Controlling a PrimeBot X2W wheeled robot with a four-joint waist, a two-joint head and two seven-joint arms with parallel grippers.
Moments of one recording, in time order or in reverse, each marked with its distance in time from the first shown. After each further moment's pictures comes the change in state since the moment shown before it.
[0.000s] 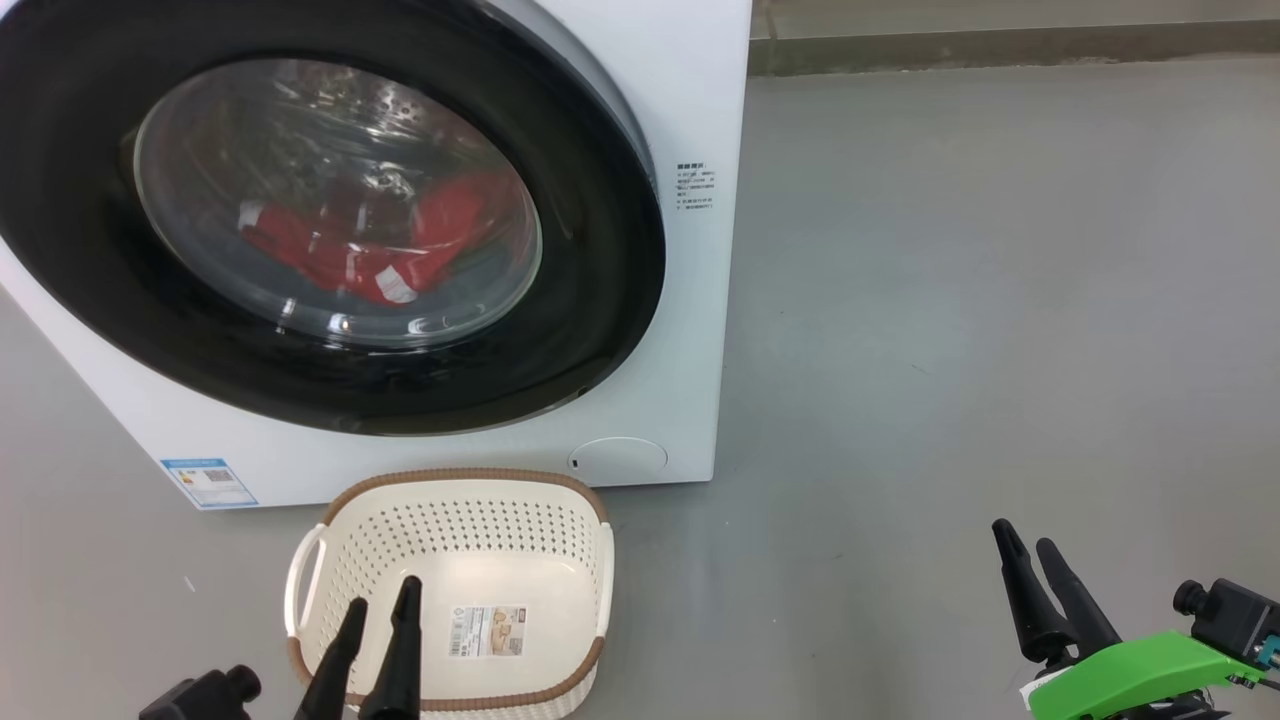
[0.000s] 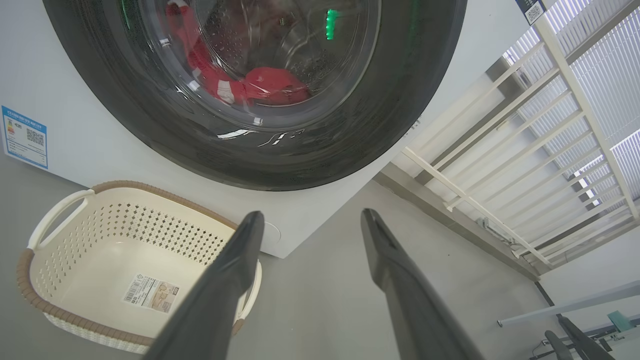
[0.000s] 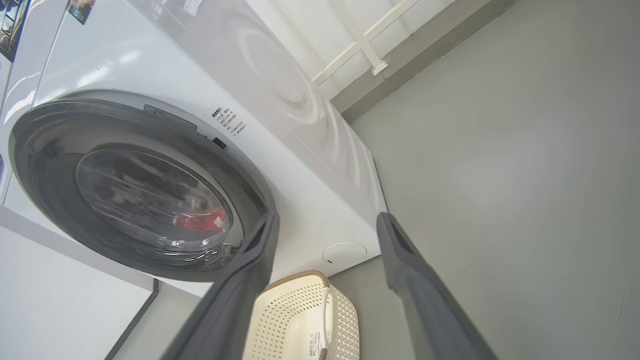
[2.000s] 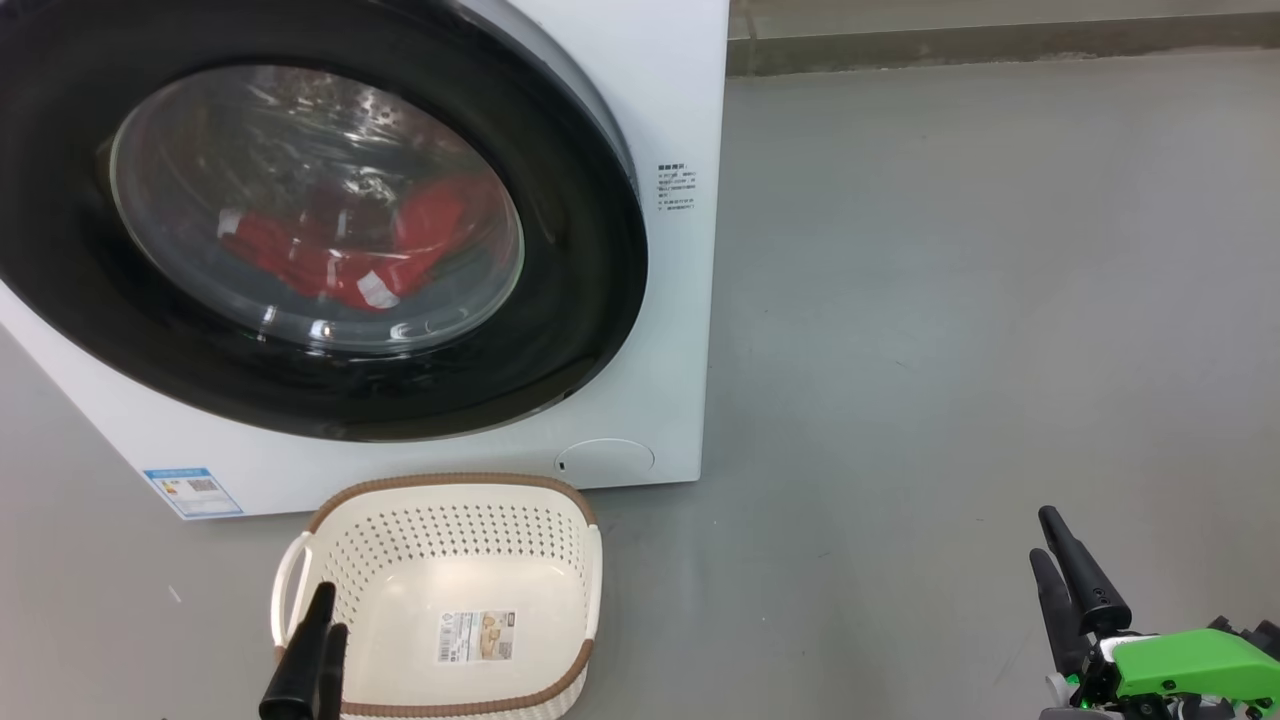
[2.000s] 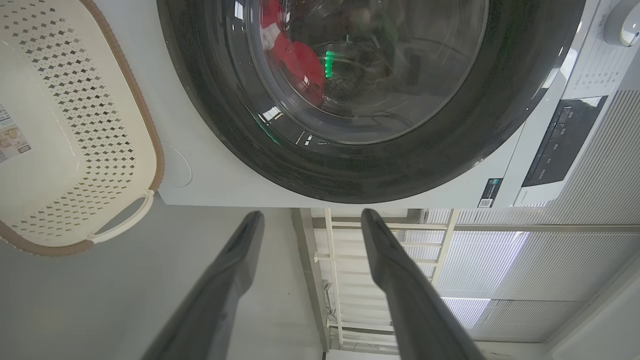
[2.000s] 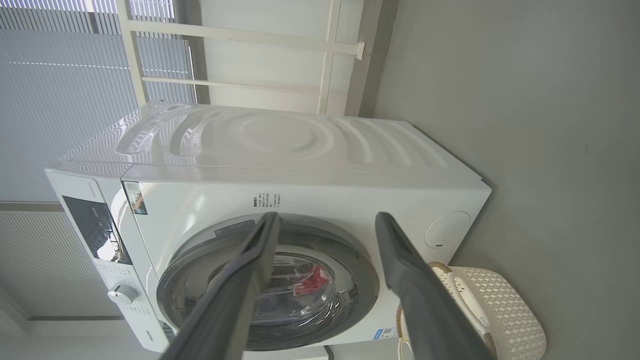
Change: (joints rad) left arm -0.040 -0.016 0.139 0.138 -0.833 -0.069 0.172; right arm -0.031 0.079 -0.133 0.049 0.667 0.000 0.172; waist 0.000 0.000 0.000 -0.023
